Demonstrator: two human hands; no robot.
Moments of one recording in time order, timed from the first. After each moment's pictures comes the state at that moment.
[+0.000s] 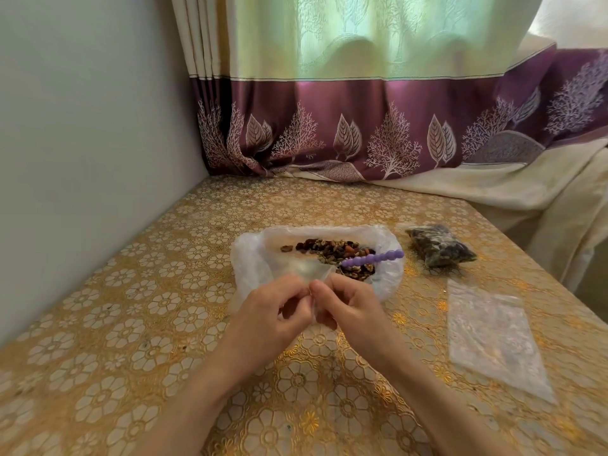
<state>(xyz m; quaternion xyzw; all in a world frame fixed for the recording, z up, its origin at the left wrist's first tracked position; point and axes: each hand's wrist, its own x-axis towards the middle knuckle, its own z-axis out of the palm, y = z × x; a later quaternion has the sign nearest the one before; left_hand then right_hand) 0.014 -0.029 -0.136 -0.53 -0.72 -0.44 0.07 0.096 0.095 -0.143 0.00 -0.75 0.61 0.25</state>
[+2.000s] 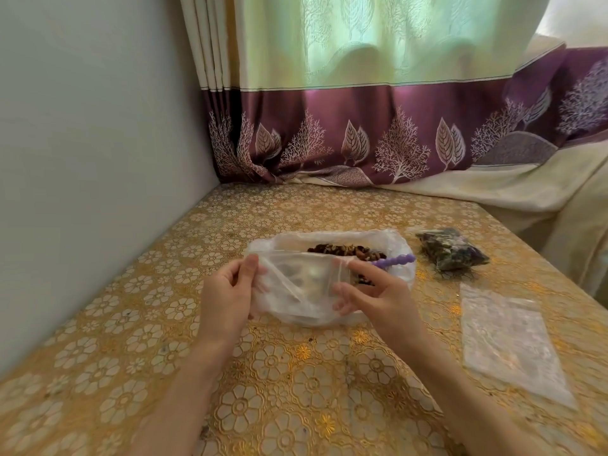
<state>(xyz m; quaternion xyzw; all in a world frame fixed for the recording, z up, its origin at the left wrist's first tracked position) -0.025 -0.045 -0.135 -0.20 -0.71 -0.68 0.02 0.097 0.113 -0.138 -0.04 -0.72 0.62 0.31</state>
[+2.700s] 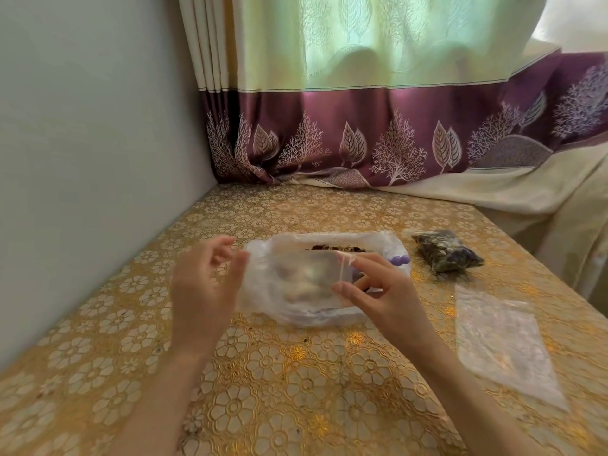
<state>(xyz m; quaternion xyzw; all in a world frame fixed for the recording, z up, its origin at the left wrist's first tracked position) -0.030 -0.059 -0.125 -0.33 -0.74 -0.51 0.28 0.102 0.124 -0.133 -0.02 -0.79 0.51 0.34</state>
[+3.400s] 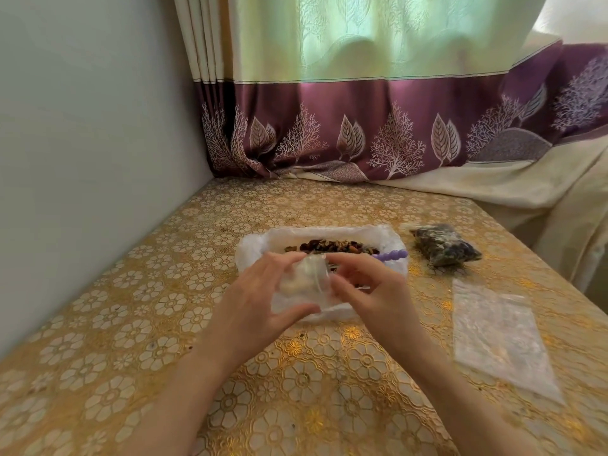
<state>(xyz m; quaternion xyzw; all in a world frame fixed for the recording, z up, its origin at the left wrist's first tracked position) -0.004 -0.040 -0.133 -0.55 -0.75 -0.30 0.22 0.102 0.110 -0.134 -0.01 -0.77 0.51 0.38</state>
